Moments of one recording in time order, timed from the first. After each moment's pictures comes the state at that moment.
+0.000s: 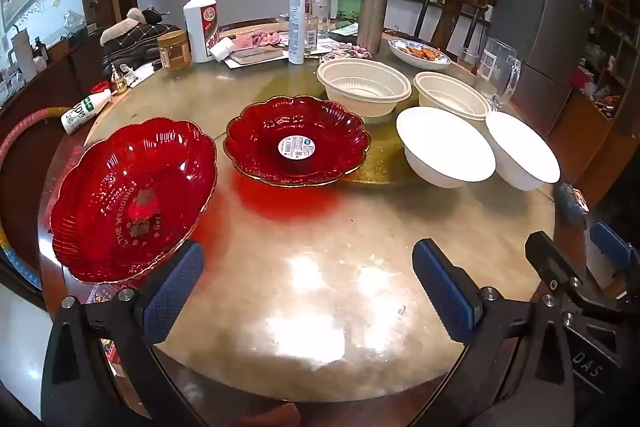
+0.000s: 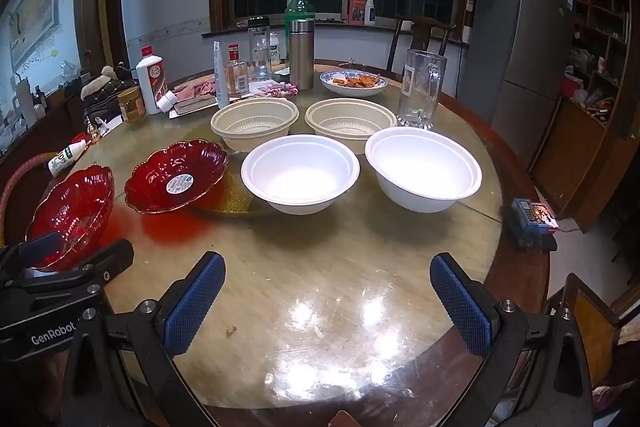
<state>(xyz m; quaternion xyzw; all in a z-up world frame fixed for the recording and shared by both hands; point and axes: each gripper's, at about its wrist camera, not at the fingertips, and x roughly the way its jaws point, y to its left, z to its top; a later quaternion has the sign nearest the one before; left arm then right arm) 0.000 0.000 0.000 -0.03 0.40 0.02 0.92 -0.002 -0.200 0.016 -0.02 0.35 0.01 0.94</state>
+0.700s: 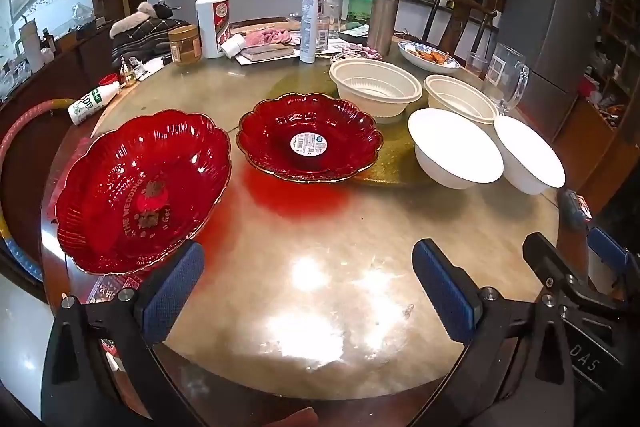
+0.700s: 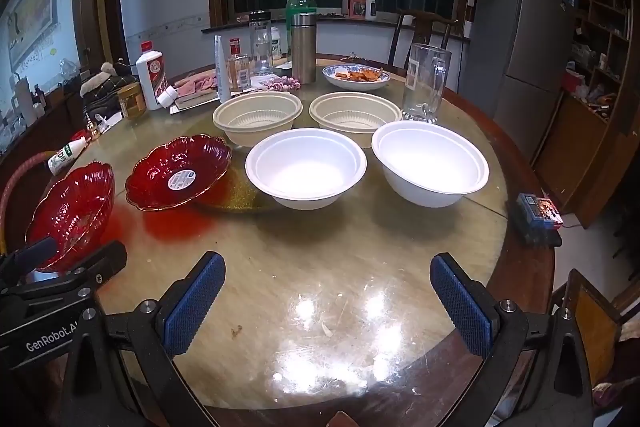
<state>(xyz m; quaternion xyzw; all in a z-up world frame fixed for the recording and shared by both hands) -0.005 0.007 -0.003 -0.05 0.40 0.03 0.92 0.003 -0.192 0.008 -0.02 0.36 0.01 0.93</state>
